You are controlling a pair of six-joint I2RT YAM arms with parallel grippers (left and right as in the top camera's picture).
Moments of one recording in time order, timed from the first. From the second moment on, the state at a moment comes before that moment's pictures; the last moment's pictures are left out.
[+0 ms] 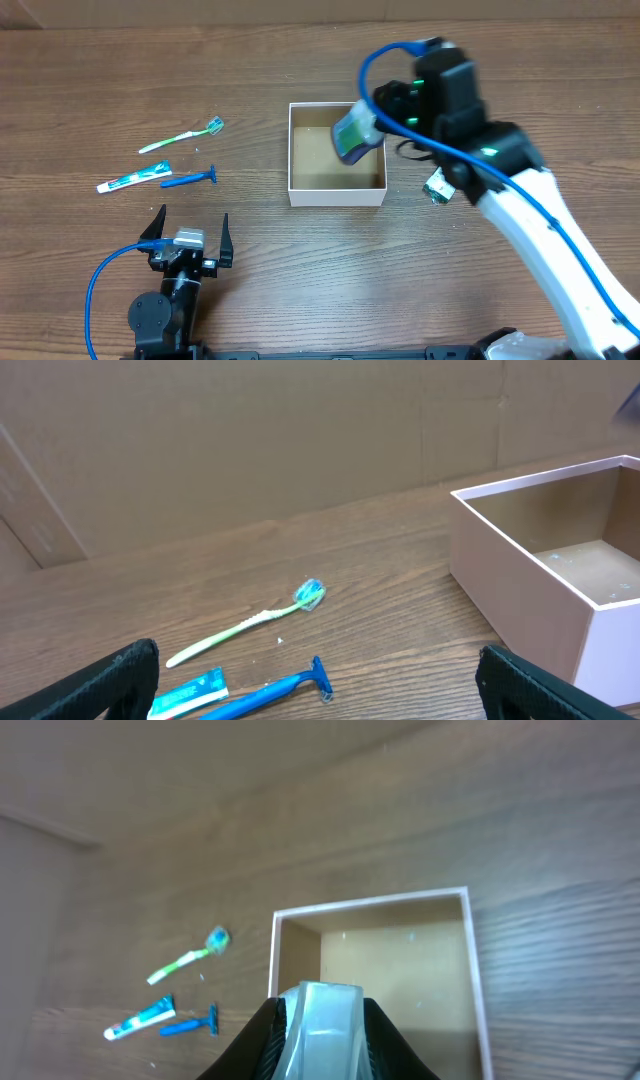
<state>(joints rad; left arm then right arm) 0.10 0.02 0.01 -0.06 0.18 0.19 0.46 1.49 1.46 -0.67 0.01 0.65</state>
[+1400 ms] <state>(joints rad) 0.10 0.02 0.01 -0.06 0.18 0.19 0.67 1.94 1.46 -0.26 0.30 0.61</state>
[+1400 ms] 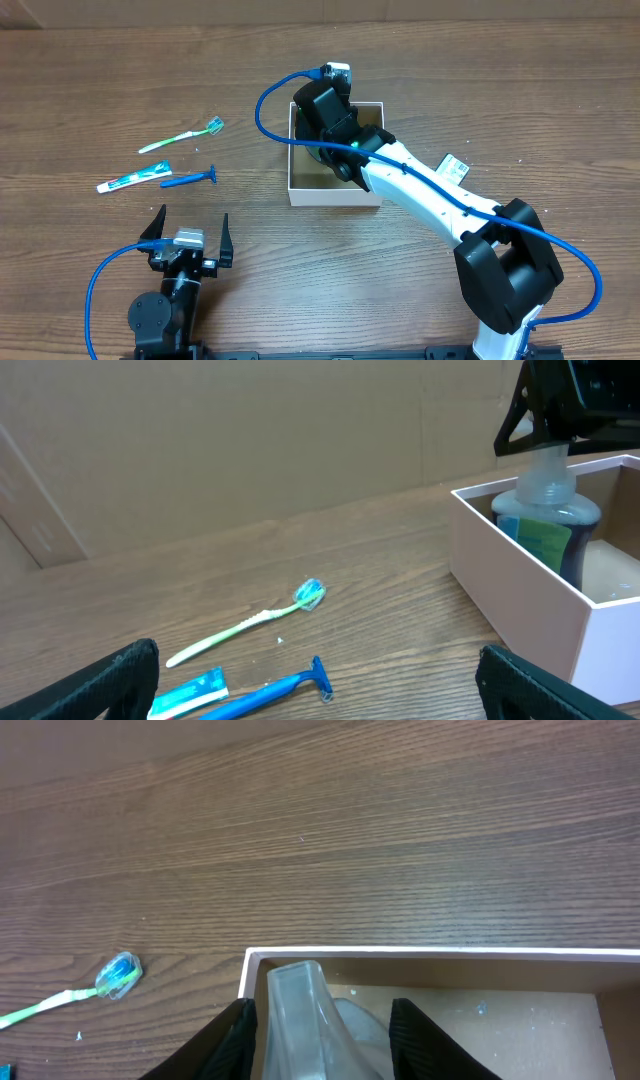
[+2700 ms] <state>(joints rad) 0.10 0.02 0.01 -0.06 0.18 0.19 0.11 1.81 1.16 -0.71 0.04 0.80</state>
